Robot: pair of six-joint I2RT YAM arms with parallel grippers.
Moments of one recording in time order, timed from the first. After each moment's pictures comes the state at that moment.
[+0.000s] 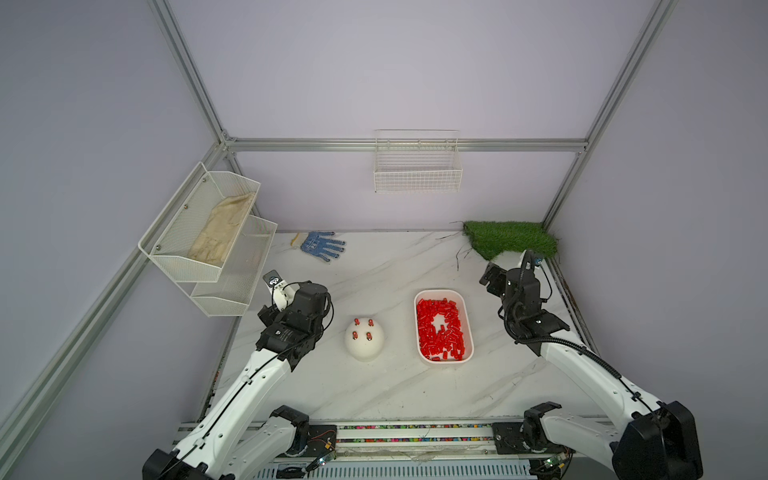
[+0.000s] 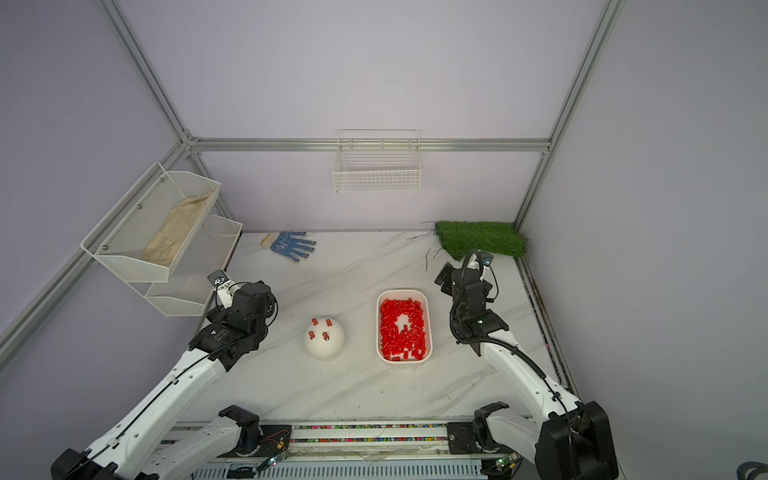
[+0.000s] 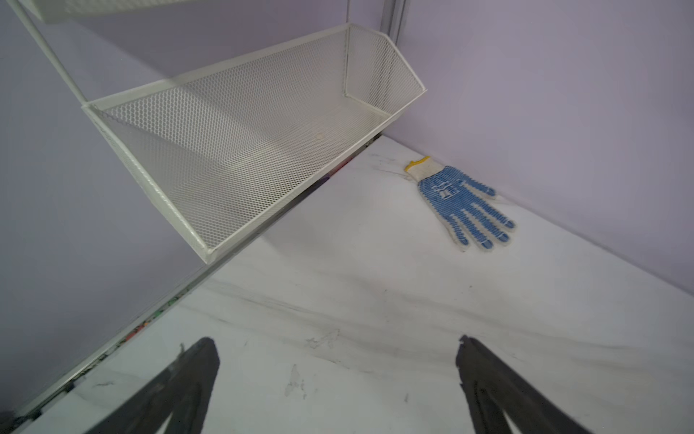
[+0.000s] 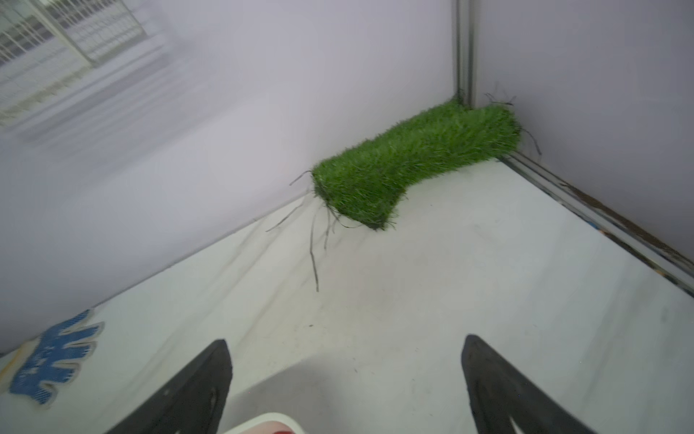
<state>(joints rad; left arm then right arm) -0.33 0.98 0.78 -0.49 -0.94 -0.60 0.30 1.09 0.68 0.02 0.54 0.51</state>
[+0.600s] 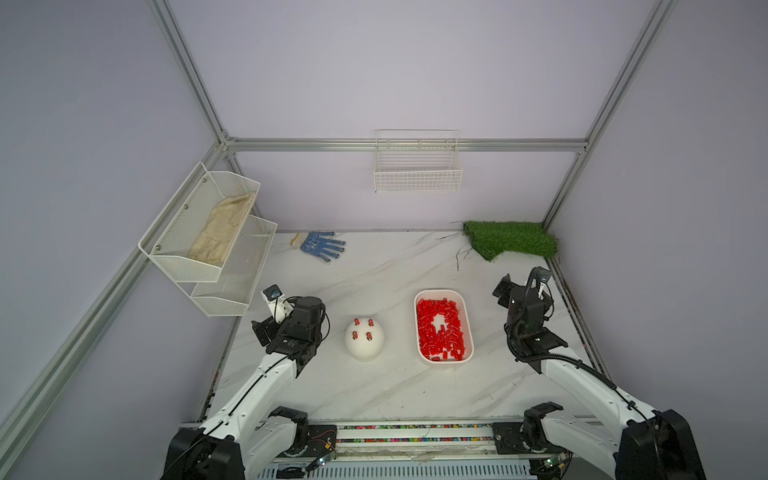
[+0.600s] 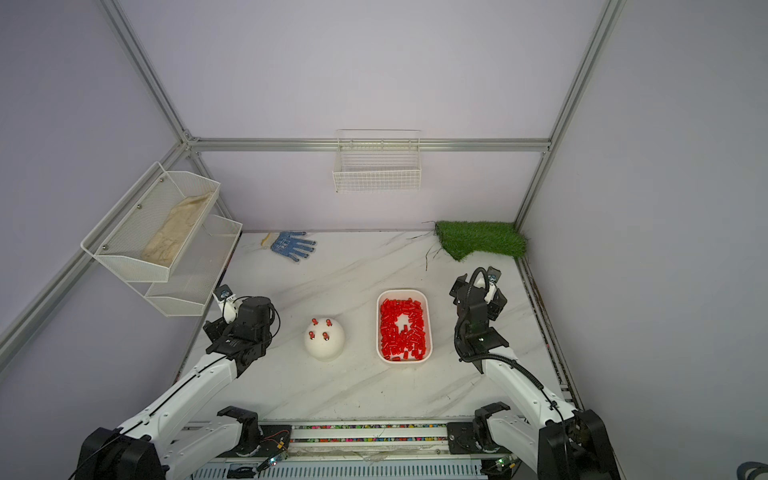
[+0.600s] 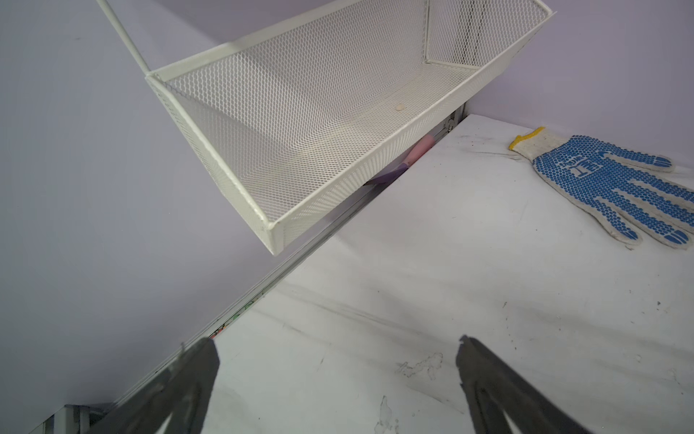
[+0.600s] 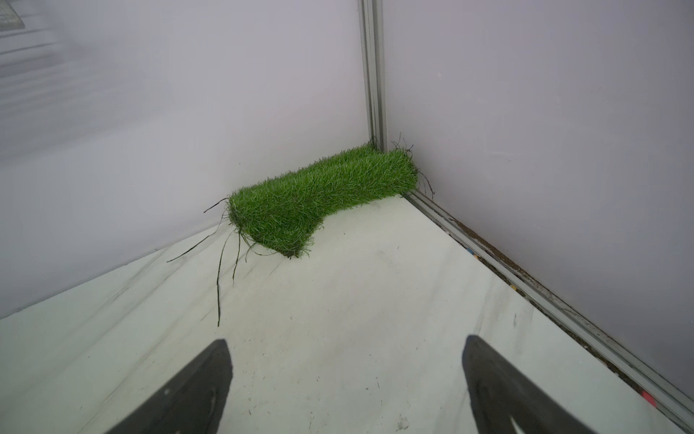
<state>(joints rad) -0.22 0.99 0.53 -0.17 -1.05 -0.40 0.27 1.07 0.53 0.22 0.71 0.35</state>
